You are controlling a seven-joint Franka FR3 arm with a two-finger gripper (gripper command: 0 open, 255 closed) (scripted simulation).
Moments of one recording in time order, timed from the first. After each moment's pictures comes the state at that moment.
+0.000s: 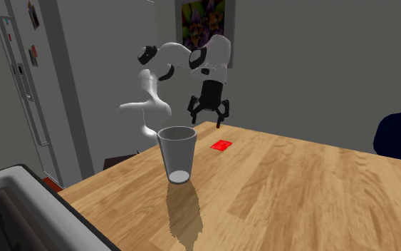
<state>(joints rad) -0.23 -0.94 0.81 -2.52 0.21 1.95 1.01</state>
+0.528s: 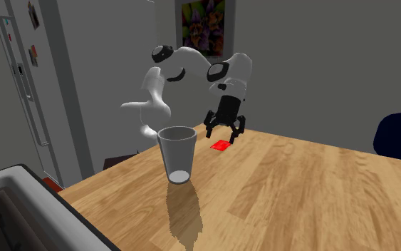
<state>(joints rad) -0.49 -0.87 1.14 -2.41 0.21 2.03 1.35</state>
